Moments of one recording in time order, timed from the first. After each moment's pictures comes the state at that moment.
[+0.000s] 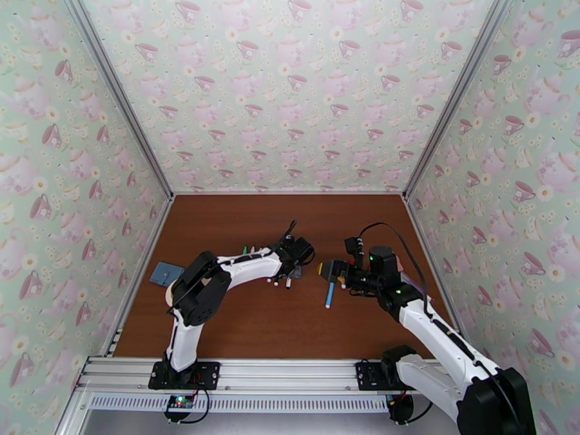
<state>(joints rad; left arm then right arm) -0.85 2.04 1.43 -0.61 -0.31 -0.74 0.30 0.99 0.56 -0.17 -0.62 0.59</state>
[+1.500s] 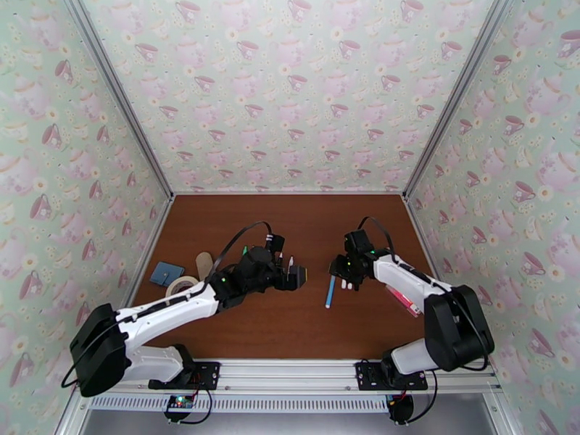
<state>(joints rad) -0.85 1.30 0.82 -0.05 0.06 -0.66 0.33 1.52 0.90 -0.56 -0.16 0.59</state>
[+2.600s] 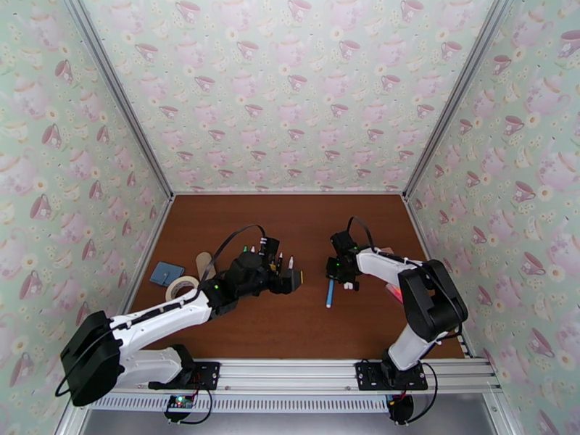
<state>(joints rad) -0.84 1.26 0.72 0.09 0.14 -0.67 0.40 1.68 0.95 -0.52 -0.06 0.59</state>
